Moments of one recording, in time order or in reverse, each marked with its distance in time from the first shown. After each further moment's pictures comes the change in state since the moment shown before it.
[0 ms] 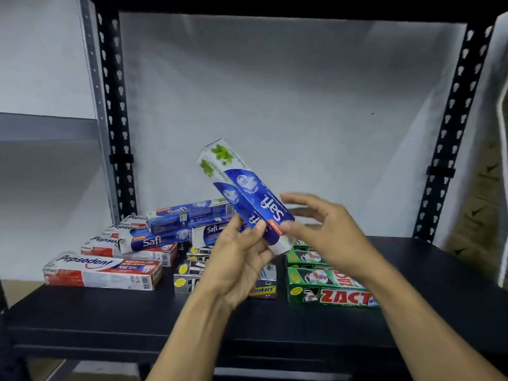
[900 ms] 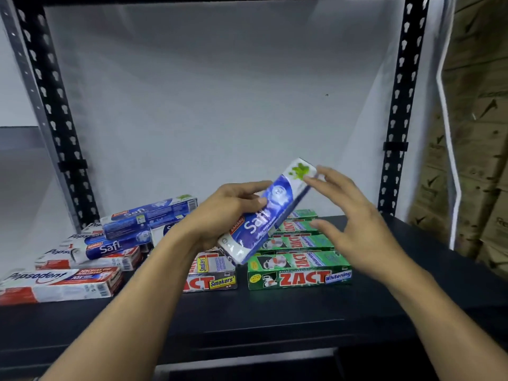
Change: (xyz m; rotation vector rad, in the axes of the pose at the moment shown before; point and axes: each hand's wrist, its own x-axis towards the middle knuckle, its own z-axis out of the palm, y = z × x) left_hand 0.057 0.015 0.049 0.837 -0.189 -0.299; right_hand -0.056 0.030 -0.090 -0.557 0.218 -0.218
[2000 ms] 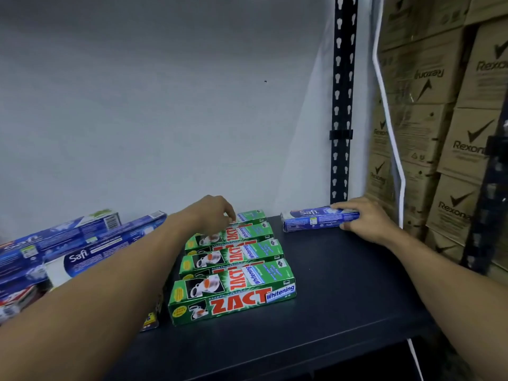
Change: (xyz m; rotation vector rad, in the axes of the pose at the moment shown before) left_hand 0.175 -0.051 0.034 1.201 -0.065 -0.034; right_hand -0.013 0.266 -0.056 -0.217 -0.134 0.585
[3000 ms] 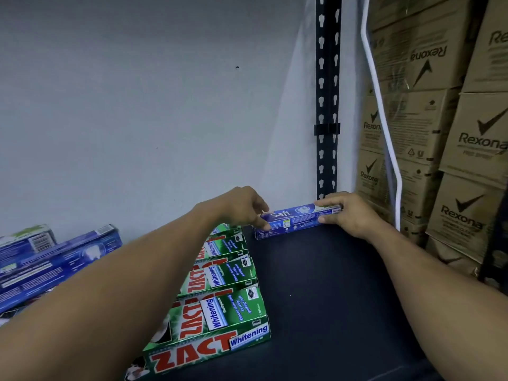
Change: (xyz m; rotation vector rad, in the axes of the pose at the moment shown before) left_hand 0.107 0.071 0.024 -0.173 -0.106 0.195; right_hand 0.044 0.012 0.005 0.247 -0.020 0.069
